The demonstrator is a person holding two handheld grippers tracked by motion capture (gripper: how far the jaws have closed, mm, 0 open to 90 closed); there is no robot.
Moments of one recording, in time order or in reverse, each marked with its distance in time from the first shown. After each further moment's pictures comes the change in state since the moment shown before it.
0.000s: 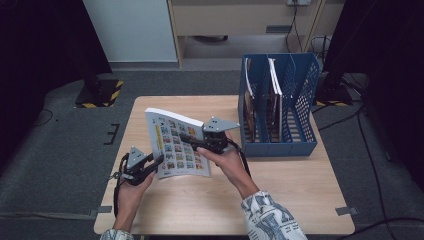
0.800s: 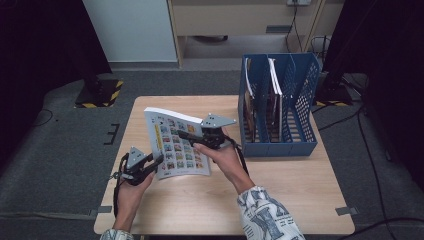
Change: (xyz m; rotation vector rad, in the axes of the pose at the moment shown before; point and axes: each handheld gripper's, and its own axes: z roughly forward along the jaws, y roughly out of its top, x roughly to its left) left arm 0.001 0.000 0.000 0.008 0.004 -0.002; right arm -0.009 0.000 0.013 0.001 0.012 0.012
